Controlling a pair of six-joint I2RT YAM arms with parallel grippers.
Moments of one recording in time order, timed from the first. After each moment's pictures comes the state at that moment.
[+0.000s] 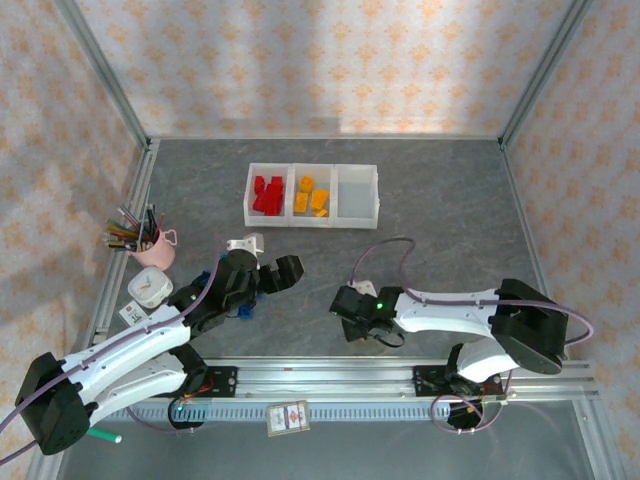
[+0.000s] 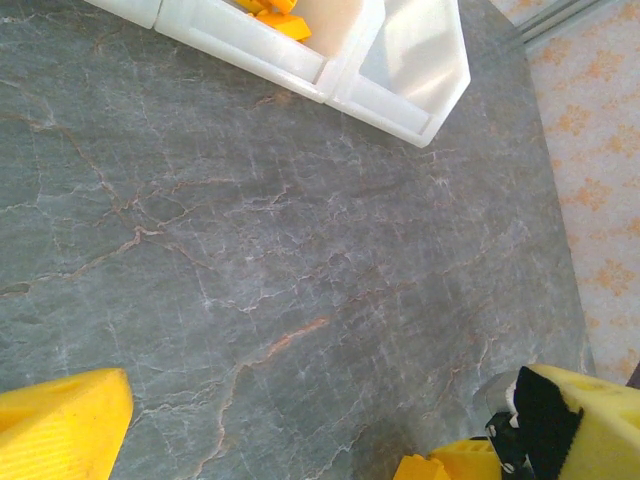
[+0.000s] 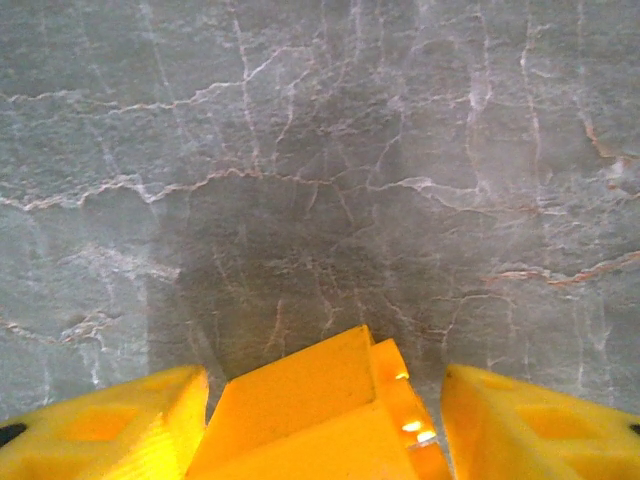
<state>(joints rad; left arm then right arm) -0.71 0.89 0.51 -0.21 -0.07 -0.93 1.14 1.41 0.69 -0.66 0.17 0.86</state>
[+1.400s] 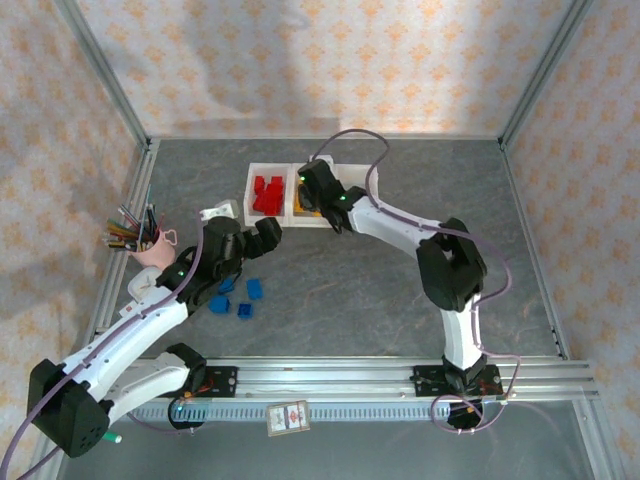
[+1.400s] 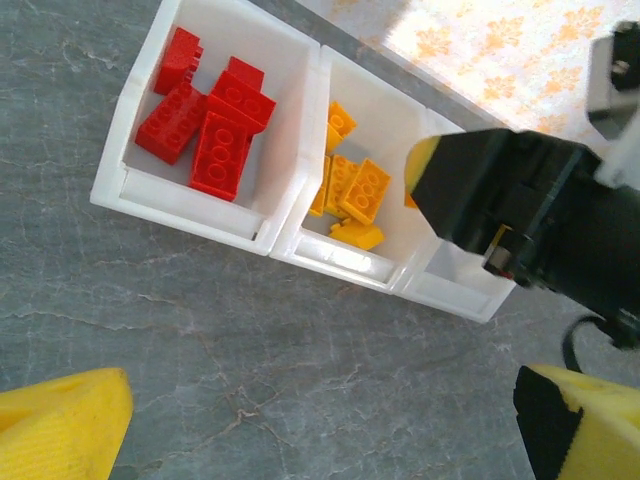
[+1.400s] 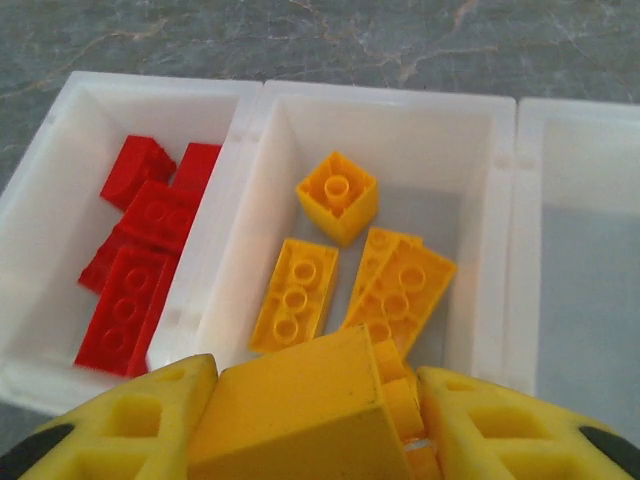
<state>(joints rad) -0.49 0.96 0.71 -0.30 -0.18 -0.79 0.73 2.02 1.60 -0.32 0.30 0.44</state>
